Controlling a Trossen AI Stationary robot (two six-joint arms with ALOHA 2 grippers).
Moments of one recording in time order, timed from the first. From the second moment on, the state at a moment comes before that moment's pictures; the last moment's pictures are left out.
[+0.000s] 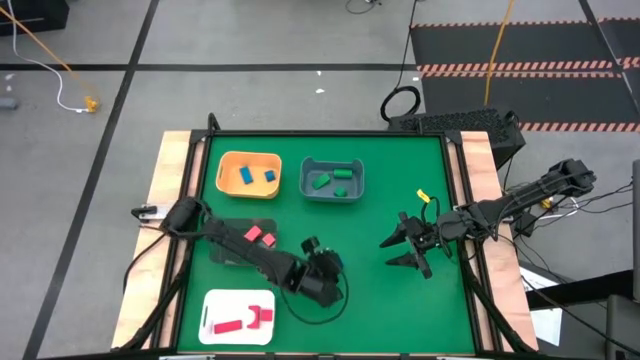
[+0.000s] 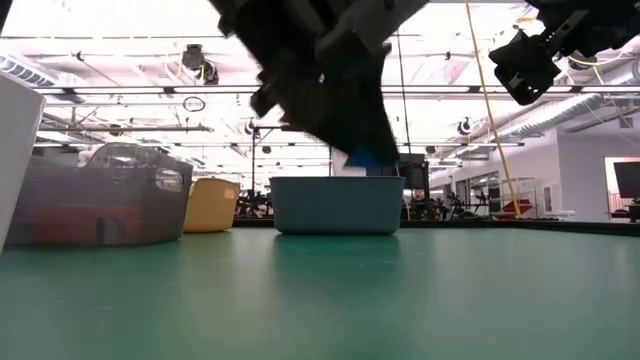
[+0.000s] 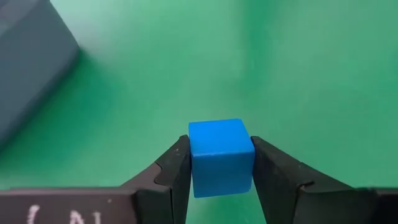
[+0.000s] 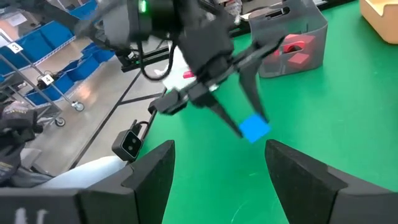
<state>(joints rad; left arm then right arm) -0.43 2.09 1.51 -0.42 -0.62 -0.63 0.36 0.82 0.37 0.16 0.02 0.46</state>
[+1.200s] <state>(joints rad) -0.05 1.01 0.47 -0.14 -0.78 -0.62 0.36 0.82 0.37 0.18 0.02 0.46</state>
